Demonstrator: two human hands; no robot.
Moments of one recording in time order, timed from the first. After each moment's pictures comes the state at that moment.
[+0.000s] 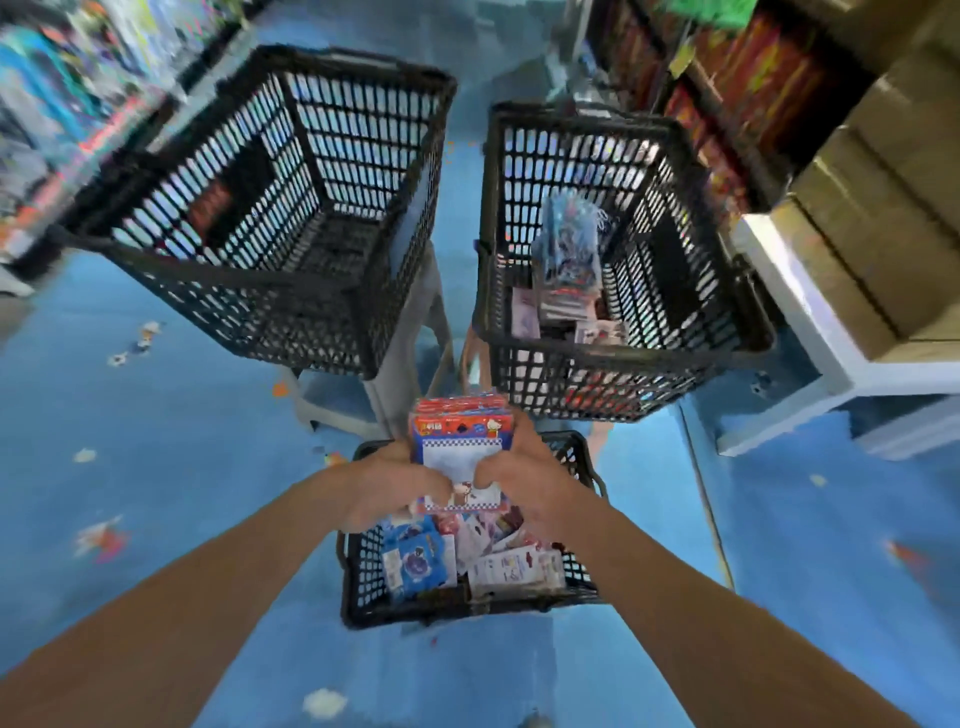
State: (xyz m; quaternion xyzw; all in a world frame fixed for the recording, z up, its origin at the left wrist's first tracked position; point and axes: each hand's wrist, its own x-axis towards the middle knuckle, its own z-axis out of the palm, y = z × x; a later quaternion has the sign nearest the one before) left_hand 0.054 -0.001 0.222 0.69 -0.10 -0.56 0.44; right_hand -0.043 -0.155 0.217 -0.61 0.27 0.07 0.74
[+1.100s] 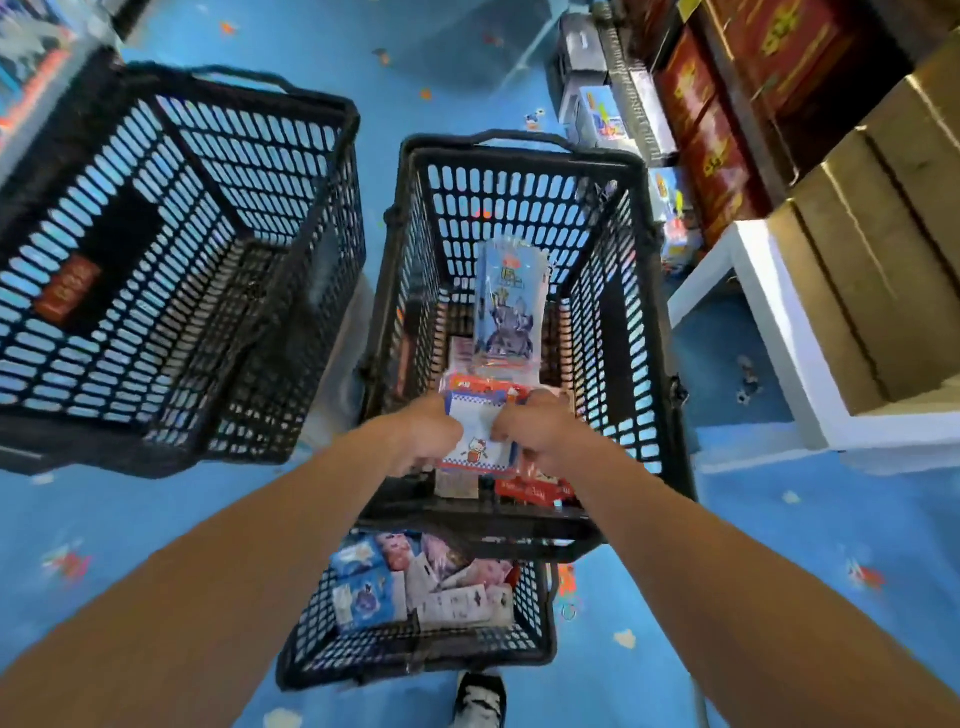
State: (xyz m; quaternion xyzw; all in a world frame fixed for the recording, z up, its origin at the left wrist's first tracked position) left_hand 0.157 -0.240 0.265 0.81 -0.02 -0.51 0.29; right_hand 0.080 -0.369 0.270 -0.62 0.45 0.18 0.61
